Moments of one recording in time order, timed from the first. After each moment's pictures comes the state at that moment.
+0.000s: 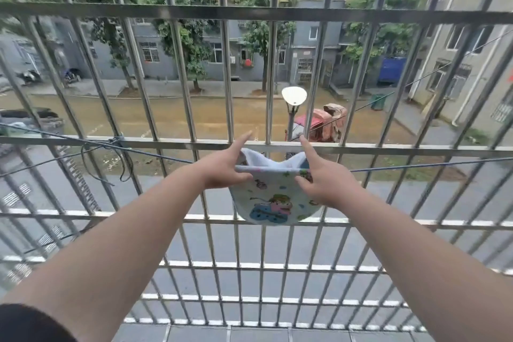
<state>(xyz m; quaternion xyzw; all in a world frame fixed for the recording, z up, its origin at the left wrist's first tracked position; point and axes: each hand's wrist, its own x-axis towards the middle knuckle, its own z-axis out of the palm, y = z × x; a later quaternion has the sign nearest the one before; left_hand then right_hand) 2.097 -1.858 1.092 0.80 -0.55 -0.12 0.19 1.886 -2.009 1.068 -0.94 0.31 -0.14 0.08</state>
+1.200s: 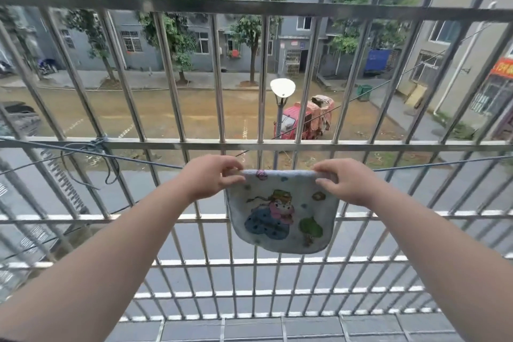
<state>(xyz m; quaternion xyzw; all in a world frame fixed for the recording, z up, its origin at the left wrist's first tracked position) 2.111 -1.852 1.081 0.79 -0.59 -0.05 0.15 1.845 -2.047 1.078 -0.95 0.29 -0.08 0.11</state>
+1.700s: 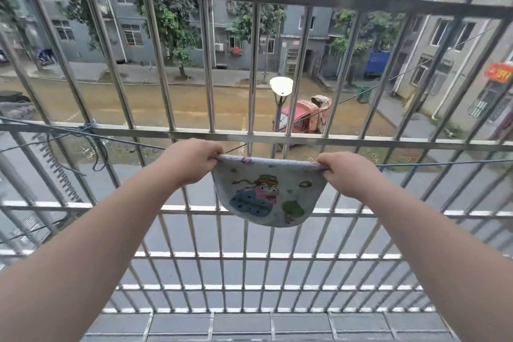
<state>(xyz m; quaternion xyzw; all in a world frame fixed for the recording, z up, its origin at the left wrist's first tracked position) 2.097 -1.850 1.090 0.84 -0.54 0.03 0.09 1.828 -2.057 1.076 -0.94 0.35 -0.05 -0.01</state>
